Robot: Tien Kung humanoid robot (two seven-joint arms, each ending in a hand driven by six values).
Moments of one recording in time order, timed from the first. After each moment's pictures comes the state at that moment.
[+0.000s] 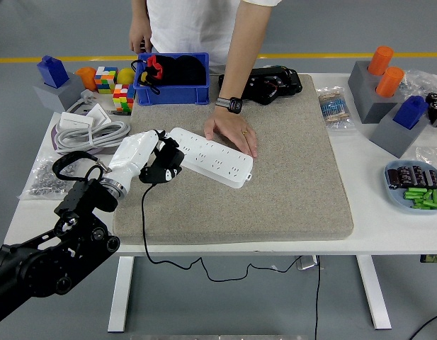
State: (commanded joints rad) left arm -0.49 0.21 -0.77 -1.14 1.88 0.37 0.18; right arm 0.06 -0.23 1.06 0.28 -0.74 -0.16 -0.06
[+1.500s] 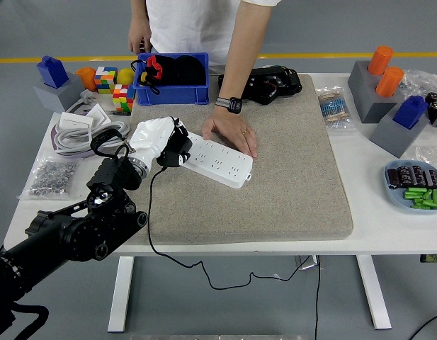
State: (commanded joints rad) left arm -0.69 0.07 -0.63 -0.80 1.87 0.39 0.24; right arm 0.07 -0.24 1.04 0.28 -0.73 -0.16 -0.06
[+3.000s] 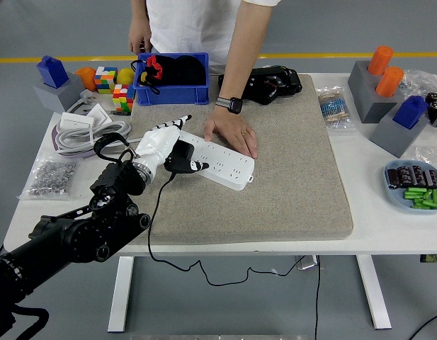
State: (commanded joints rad) left arm -0.69 0.06 -0.61 -0.82 1.77 0.36 0.21; right arm 0.06 -0.24 1.04 0.28 -0.73 -0.16 -0.06
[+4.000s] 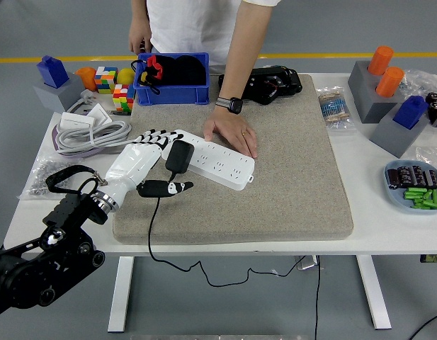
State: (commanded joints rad) left arm -0.45 0.31 -0.65 -1.14 1.90 0.45 0.01; right arm 0.06 -0.24 1.07 0.28 -0.74 -0.16 -0.06
